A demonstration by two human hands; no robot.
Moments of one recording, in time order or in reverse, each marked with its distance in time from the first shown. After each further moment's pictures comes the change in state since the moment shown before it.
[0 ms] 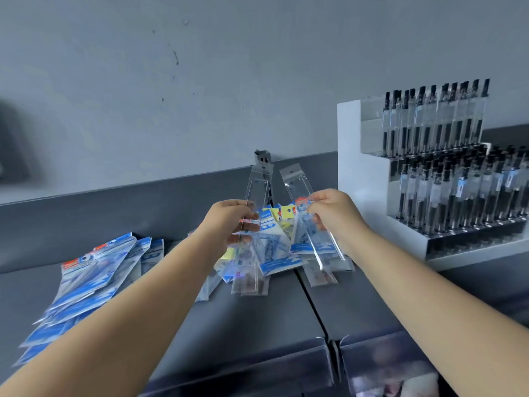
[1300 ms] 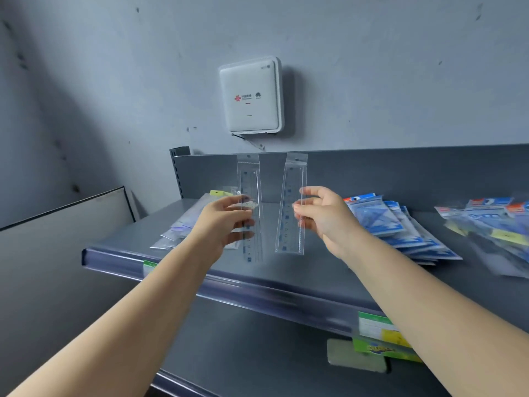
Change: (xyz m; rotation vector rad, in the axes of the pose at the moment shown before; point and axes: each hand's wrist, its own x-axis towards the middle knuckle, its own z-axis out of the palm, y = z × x) left_hand -0.179 -0.060 -0.393 -0.124 0.477 0.070; right_hand -0.187 -0.104 0.374 0.447 -0.707 -0.006
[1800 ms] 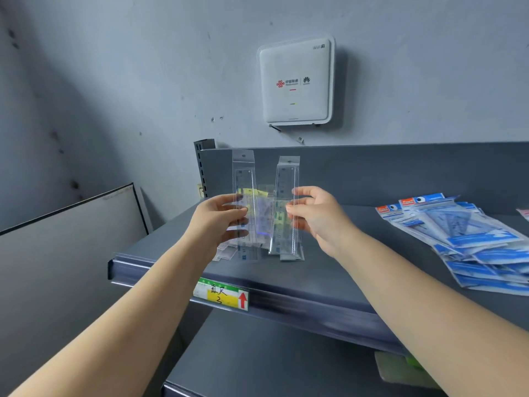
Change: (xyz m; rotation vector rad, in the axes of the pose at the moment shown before) left_hand 0.071 -0.017 -0.128 0.007 0.032 0.003; right_hand 0.059 0.034 0.127 -0.085 0.012 0.039
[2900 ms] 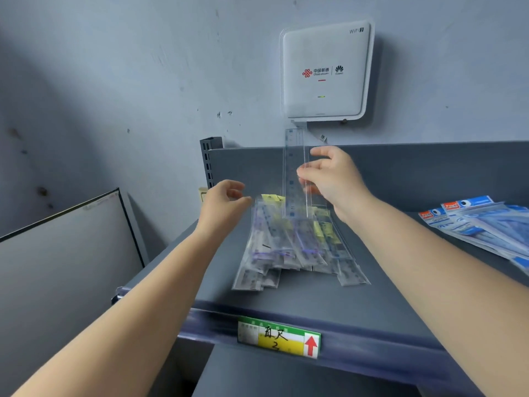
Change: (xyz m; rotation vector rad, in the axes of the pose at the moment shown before) left_hand 0.108 -0.014 -0.054 0.470 0.088 0.301; right_hand 0.076 -0.026 0.060 -0.248 0.249 -0.192
